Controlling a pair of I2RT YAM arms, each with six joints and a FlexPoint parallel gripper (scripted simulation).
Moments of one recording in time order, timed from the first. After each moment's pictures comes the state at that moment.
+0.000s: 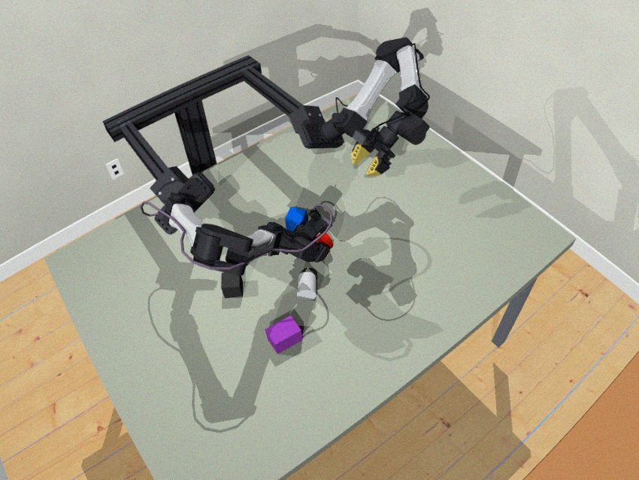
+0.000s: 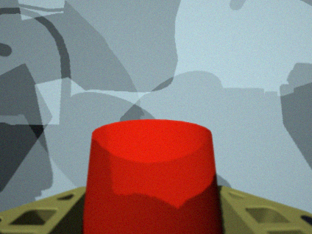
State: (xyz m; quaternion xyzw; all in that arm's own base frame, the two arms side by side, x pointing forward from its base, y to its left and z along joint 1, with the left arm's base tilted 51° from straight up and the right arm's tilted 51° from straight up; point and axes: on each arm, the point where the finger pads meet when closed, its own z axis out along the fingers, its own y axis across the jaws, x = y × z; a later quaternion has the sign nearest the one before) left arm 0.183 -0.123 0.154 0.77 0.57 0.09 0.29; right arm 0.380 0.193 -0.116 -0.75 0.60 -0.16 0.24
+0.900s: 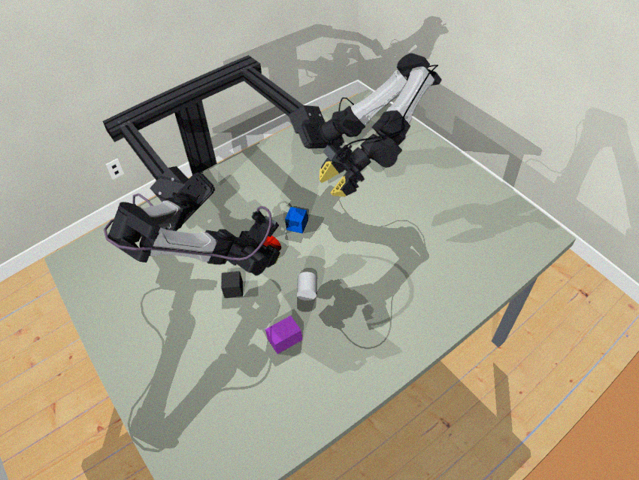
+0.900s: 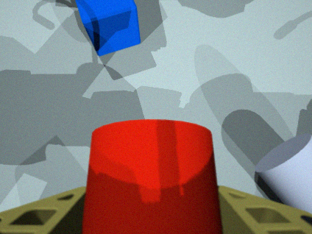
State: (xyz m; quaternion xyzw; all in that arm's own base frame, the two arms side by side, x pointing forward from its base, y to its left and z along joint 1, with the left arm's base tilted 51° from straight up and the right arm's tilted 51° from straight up) left arm 0.205 -0.232 0.090 0.80 0.52 0.01 0.30; right arm 0.274 0.093 -0.003 -0.81 0.54 -0.14 0.16
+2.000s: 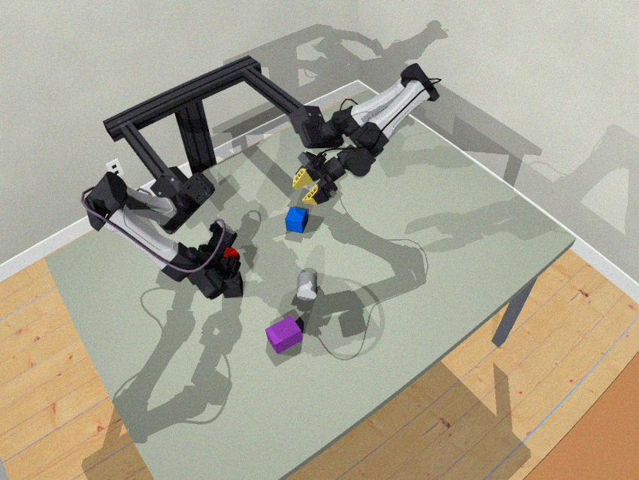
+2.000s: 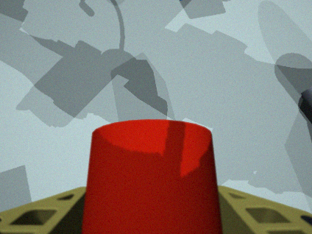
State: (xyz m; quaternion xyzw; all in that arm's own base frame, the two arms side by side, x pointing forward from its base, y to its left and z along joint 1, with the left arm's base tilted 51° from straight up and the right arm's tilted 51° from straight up) left arm 0.198 -0.290 0.034 0.81 0.50 -0.03 0.30; right arm 0.214 0.002 0.071 -0.85 0.51 -0.12 0.07
